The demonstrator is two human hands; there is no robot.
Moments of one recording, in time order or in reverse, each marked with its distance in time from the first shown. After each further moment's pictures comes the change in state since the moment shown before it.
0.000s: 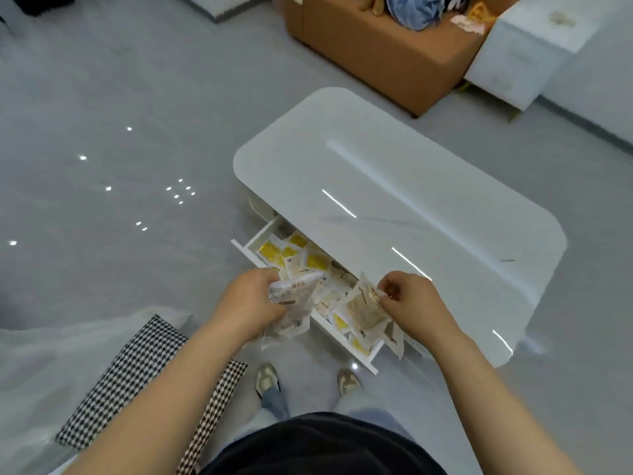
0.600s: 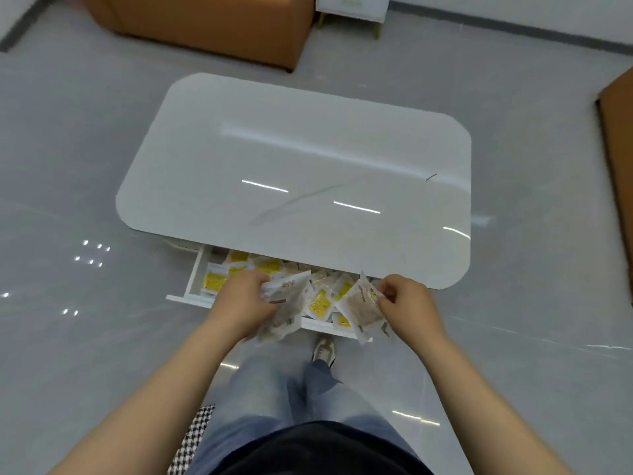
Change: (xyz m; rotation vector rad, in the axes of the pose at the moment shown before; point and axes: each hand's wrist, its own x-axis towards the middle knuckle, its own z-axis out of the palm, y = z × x) left_hand 0.119 0.051 0.039 0.256 -0.291 0.285; right_hand -0.007 0.064 0.037 0.289 0.316 0.481
